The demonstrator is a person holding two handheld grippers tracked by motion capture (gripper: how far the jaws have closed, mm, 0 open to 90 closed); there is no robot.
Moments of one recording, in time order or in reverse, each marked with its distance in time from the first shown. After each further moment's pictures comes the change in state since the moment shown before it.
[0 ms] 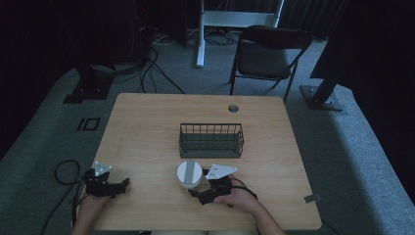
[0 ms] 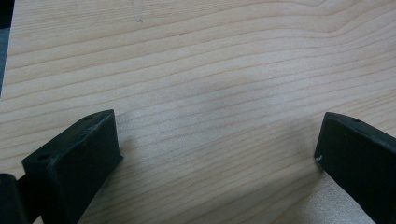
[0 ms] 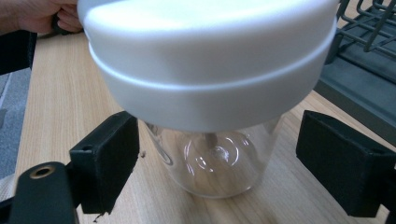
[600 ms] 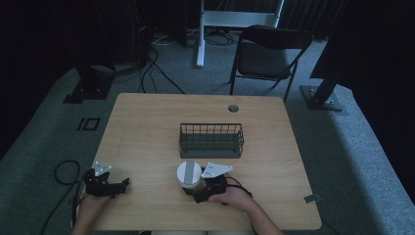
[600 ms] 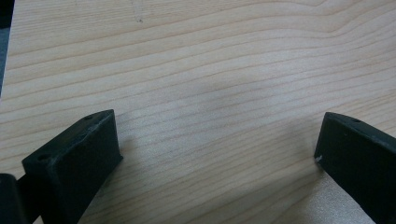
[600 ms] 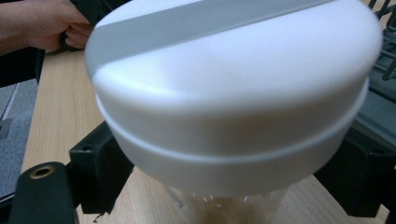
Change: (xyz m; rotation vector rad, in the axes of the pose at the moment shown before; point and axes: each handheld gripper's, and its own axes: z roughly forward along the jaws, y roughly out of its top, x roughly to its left) left arm 0.000 0.000 0.000 0.000 0.000 0.000; right arm 0.003 0.009 0.012 -0.045 0.016 -0.009
